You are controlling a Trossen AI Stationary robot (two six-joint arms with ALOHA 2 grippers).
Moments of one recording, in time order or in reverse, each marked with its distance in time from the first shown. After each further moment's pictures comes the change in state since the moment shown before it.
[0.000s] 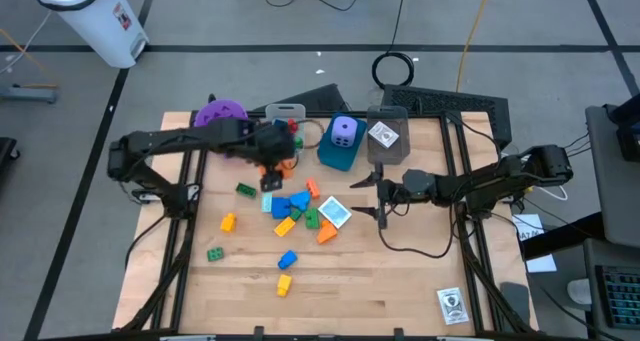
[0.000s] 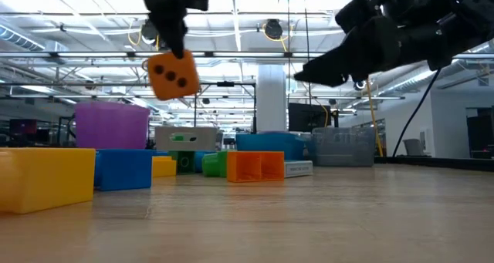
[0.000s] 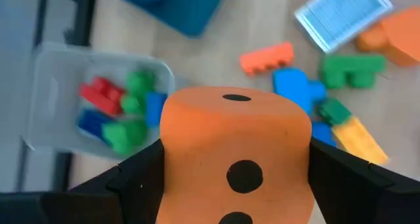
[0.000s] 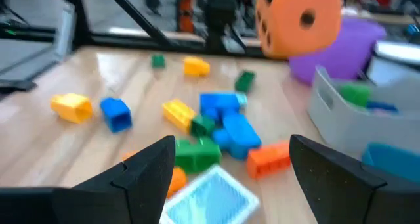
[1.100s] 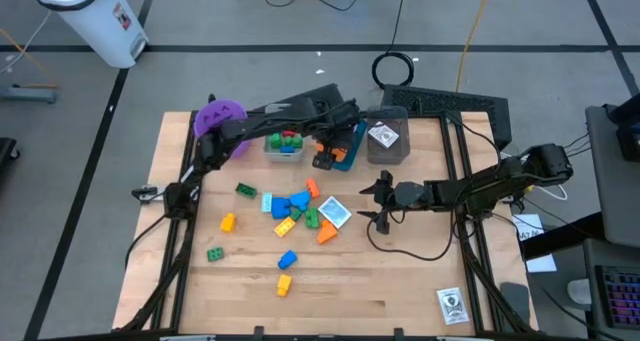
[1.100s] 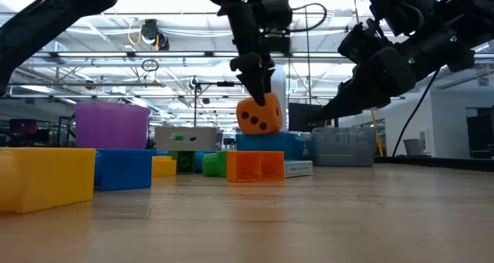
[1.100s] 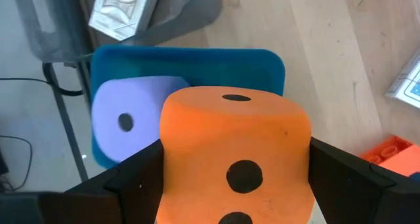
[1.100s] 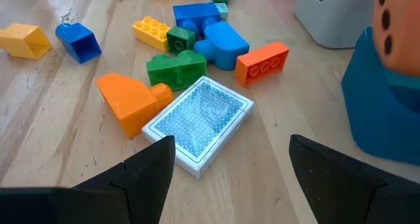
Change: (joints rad) left arm 0.120 0.712 0.720 0.007 0.068 0.586; right arm 0.078 0.000 0.000 -0.285 0.183 0.172
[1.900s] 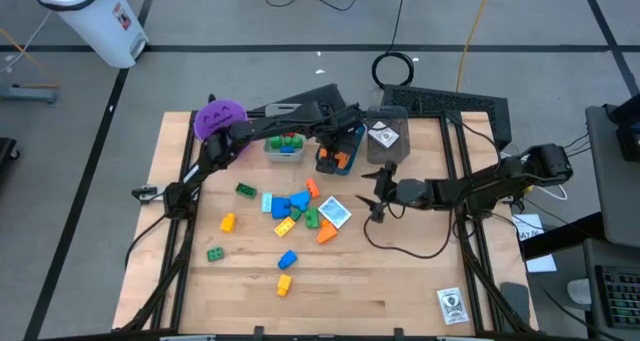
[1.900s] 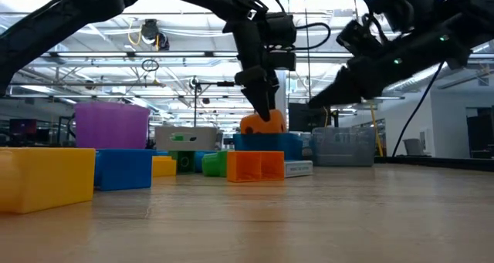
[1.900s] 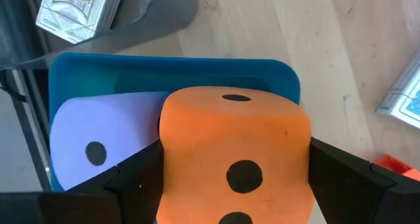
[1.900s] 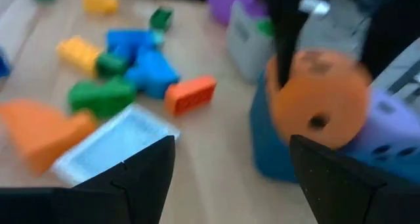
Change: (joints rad) left arm 0.014 0.067 -0.007 0.022 0.101 -0.016; right arm -0.028 0.000 -0.001 0.104 0.224 -0.153
